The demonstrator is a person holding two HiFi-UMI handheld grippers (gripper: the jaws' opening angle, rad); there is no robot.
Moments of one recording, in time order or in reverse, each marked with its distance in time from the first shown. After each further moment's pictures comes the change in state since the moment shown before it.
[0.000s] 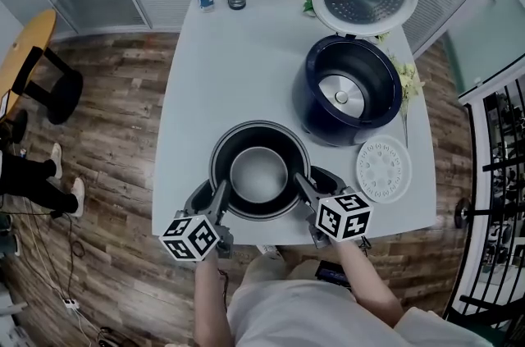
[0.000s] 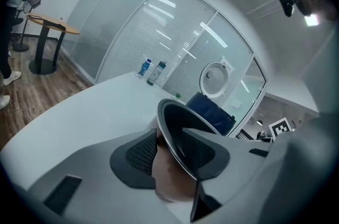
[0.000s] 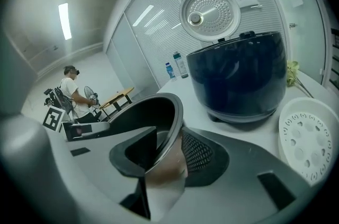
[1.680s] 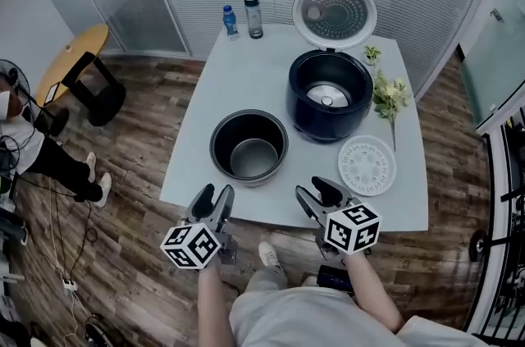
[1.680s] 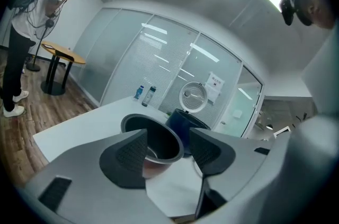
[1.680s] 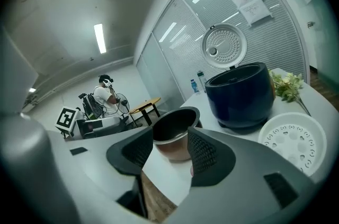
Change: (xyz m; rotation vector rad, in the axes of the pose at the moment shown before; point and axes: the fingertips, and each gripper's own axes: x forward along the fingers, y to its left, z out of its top) left arm -0.129 -0.144 -0.029 0.074 -0.252 0.070; right arm -0.177 0.023 -0.015 -0.109 -0.142 0.278
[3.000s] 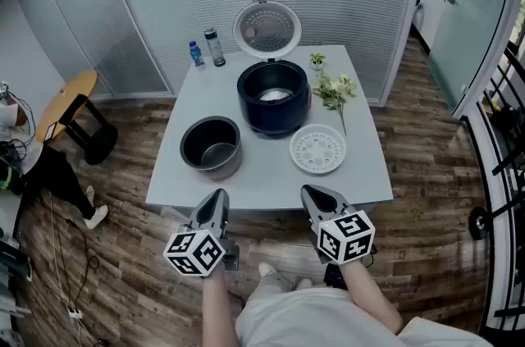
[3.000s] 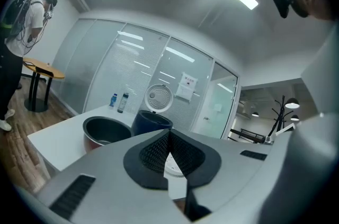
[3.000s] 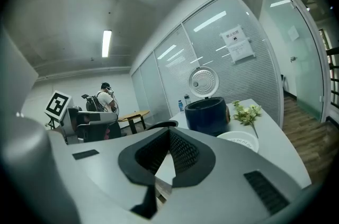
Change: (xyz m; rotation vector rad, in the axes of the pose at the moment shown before) left arm -0.075 -0.188 -0.040 0.170 -0.054 -0.131; right arm -0.207 -0.001 -0.013 -0.117 -0.190 -0.166
